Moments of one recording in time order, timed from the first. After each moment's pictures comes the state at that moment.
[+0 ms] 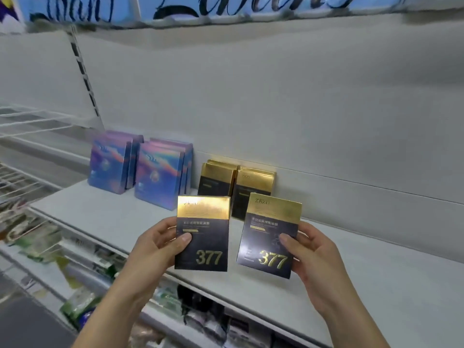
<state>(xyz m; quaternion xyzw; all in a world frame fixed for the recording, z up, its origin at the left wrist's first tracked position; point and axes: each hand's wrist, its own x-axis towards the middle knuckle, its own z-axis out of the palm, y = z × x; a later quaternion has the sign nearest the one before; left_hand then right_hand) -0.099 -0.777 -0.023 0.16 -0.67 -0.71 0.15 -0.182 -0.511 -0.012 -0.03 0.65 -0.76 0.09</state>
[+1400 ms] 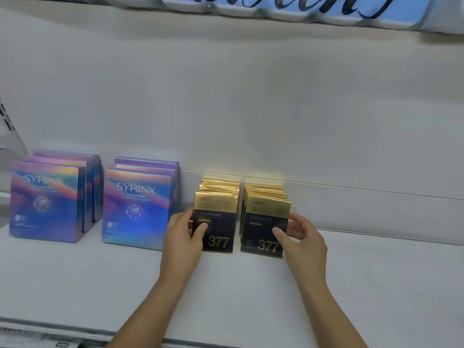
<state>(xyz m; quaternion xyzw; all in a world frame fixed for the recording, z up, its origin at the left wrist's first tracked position) -0.261 -0.845 -0.053 0.08 -0.85 -0.47 0.22 -0.254 -0.618 -0.041 0.09 0.80 -0.55 -0.21</state>
